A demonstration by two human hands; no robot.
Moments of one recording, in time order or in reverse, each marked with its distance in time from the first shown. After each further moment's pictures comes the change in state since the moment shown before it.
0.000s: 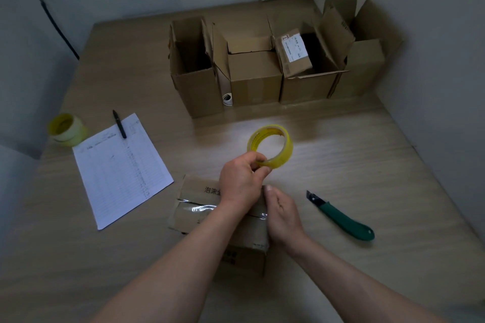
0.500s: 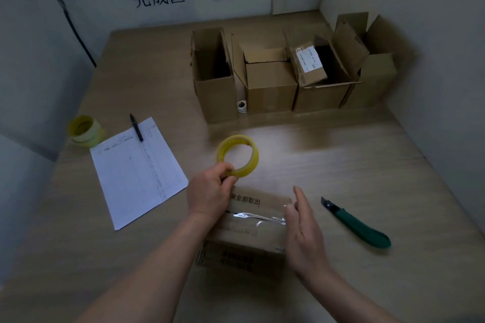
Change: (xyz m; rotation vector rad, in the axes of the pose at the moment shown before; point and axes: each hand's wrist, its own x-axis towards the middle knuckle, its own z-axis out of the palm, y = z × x) left_hand -0.012 -0.052 -0.085 0.244 0.135 0.046; right_hand -0.048 -0.010 0.004 -0.144 0.080 -0.019
